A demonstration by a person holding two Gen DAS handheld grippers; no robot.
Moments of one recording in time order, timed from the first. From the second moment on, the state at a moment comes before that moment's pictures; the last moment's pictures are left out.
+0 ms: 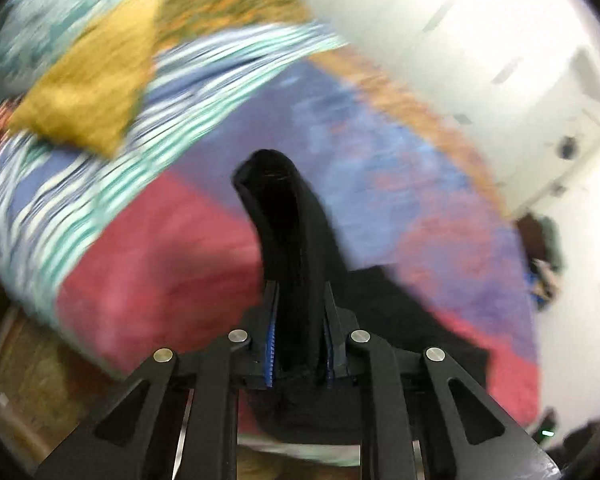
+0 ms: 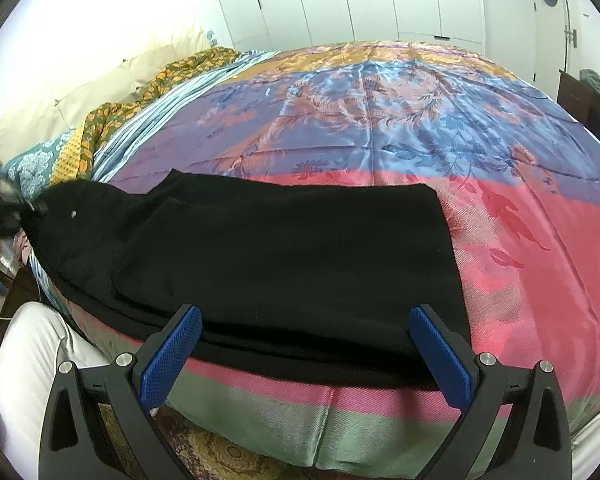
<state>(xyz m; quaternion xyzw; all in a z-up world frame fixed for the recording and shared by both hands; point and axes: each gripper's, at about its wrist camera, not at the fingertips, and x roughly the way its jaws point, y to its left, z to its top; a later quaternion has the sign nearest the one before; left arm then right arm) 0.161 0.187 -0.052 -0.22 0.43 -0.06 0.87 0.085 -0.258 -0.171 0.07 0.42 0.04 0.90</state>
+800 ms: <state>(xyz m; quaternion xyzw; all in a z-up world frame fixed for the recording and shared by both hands) 0.147 -0.022 -0.035 -0.06 0.41 -0.18 0.89 0.086 -0.349 -0.134 0.17 0.36 -0.02 0.92</state>
